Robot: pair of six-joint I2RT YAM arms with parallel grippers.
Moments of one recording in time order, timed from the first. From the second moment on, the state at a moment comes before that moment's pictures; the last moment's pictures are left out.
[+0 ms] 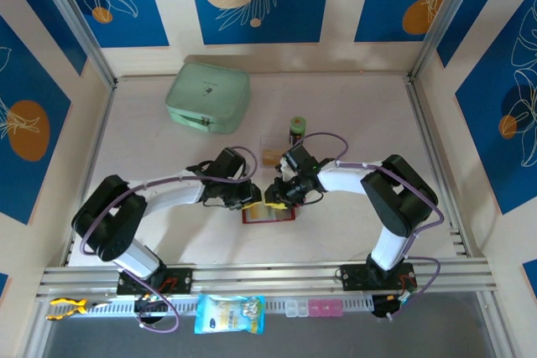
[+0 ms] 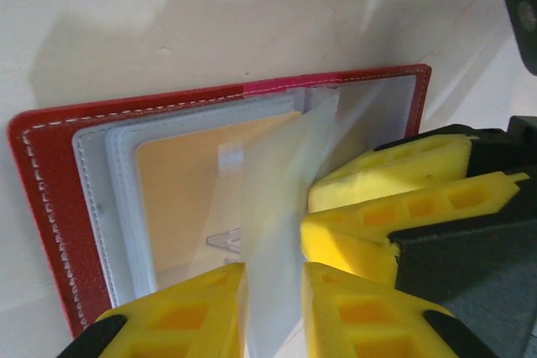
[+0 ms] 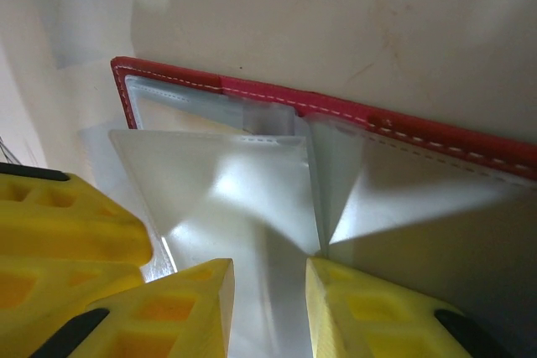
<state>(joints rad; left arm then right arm) -0.72 1.56 0.79 -0.27 0.42 -0.93 0.67 1.72 0.84 -0.25 -0.60 0.77</state>
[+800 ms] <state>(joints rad) -0.73 1.53 0.74 -0.26 0.39 -0.97 0.67 1.72 0.83 -0.25 -0.60 0.78</state>
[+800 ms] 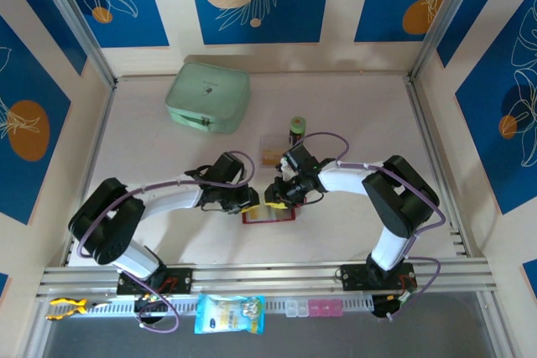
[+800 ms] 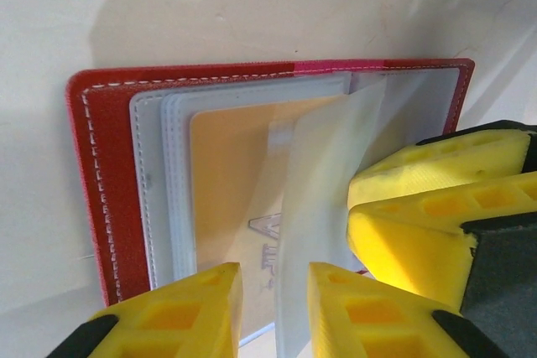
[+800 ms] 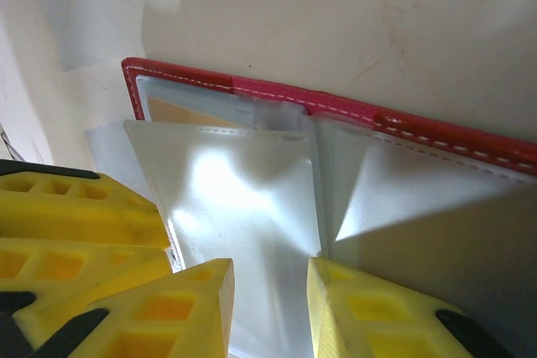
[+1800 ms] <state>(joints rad) -0.76 1.58 0.88 -0.24 0.42 -0.98 0.57 1.45 0.78 -0.32 -0.54 0.79</state>
